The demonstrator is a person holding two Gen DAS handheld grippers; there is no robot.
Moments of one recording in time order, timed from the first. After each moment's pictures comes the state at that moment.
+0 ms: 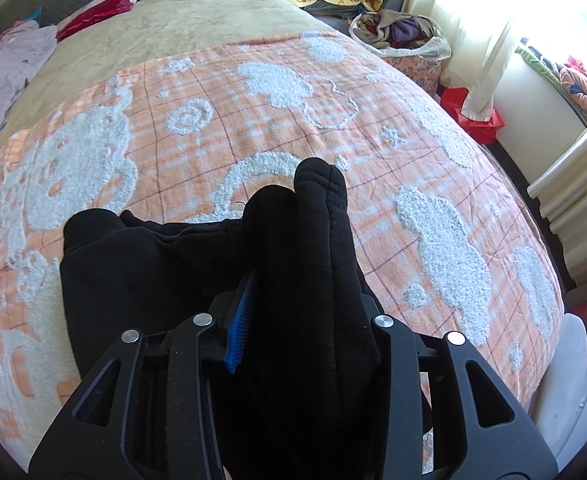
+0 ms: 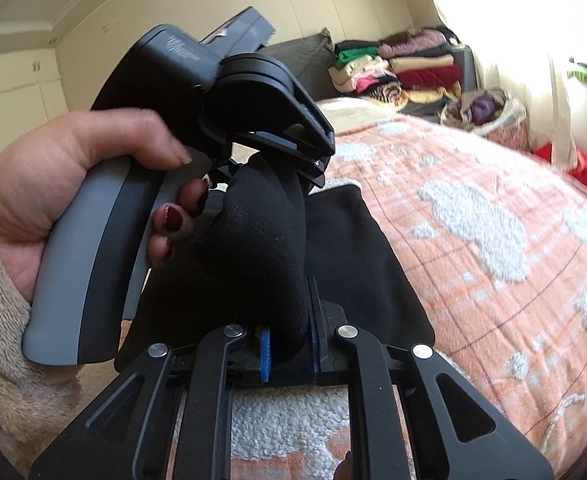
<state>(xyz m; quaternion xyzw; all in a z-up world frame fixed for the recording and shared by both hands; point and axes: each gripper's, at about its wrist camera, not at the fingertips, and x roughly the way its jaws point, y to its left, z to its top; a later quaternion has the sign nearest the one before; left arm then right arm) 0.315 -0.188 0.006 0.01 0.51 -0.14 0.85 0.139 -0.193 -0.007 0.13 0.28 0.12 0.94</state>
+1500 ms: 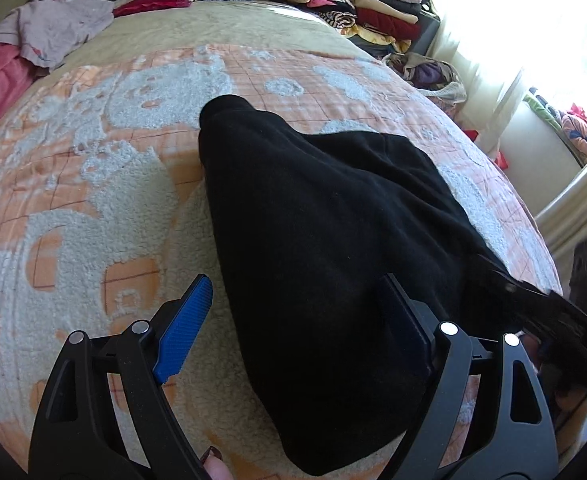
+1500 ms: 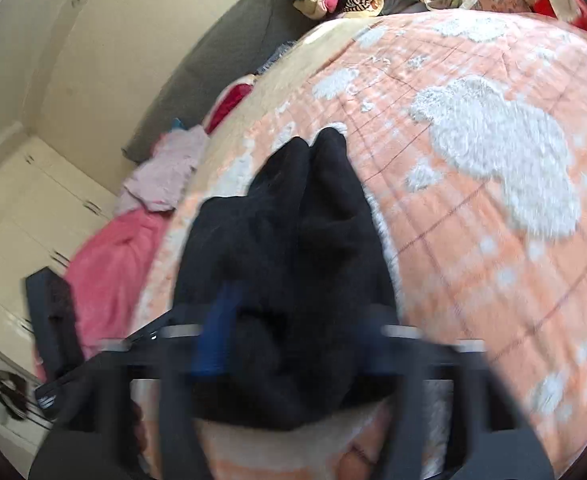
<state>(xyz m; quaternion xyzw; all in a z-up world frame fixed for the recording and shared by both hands) 0.215 -0.076 -0.015 -0.06 0.46 -0.12 0.88 0.217 -0.263 -0.016 0.29 0.38 0.20 0.86</state>
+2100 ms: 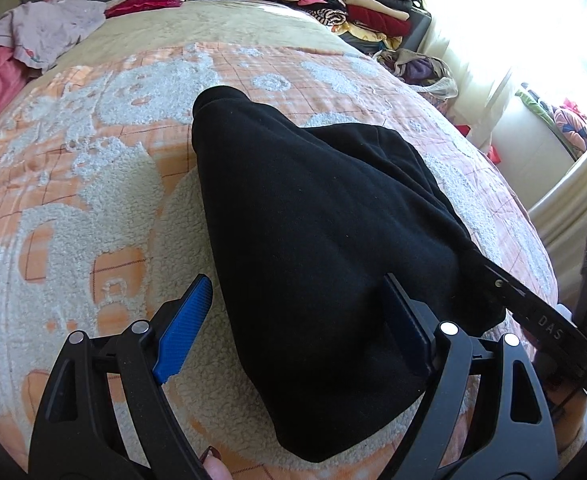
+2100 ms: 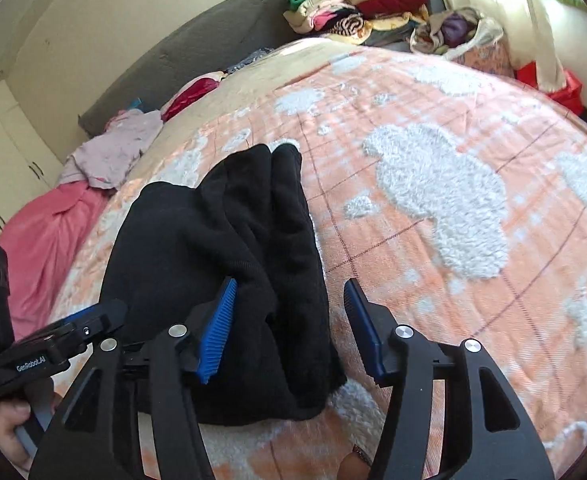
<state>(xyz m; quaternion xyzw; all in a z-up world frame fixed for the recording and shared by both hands) 0.205 -0.082 -0.017 -0.06 0.46 -0.13 0.88 0.194 -0.258 -0.013 0.17 0.38 0.09 0.91</state>
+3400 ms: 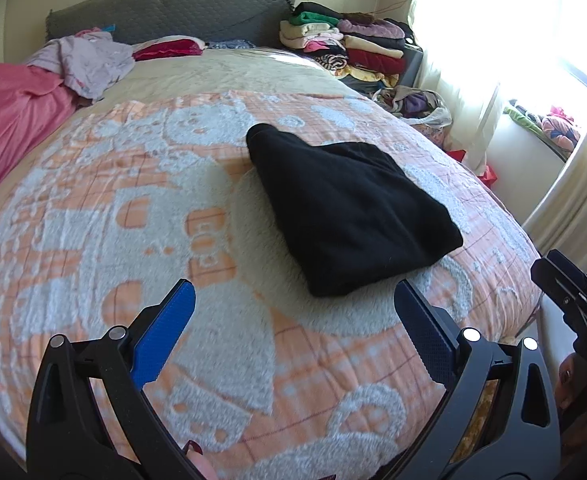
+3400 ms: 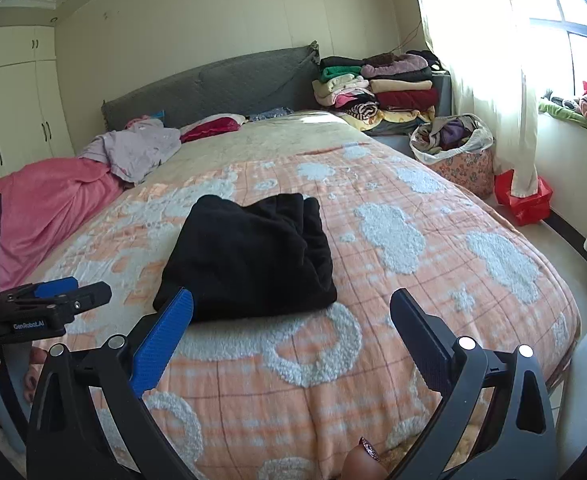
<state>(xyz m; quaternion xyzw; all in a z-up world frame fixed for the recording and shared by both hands) 0.076 -0.038 0.025 -0.05 0.38 -0.10 0.92 0.042 -0.231 0.046 0.05 0.27 0.07 0.96</state>
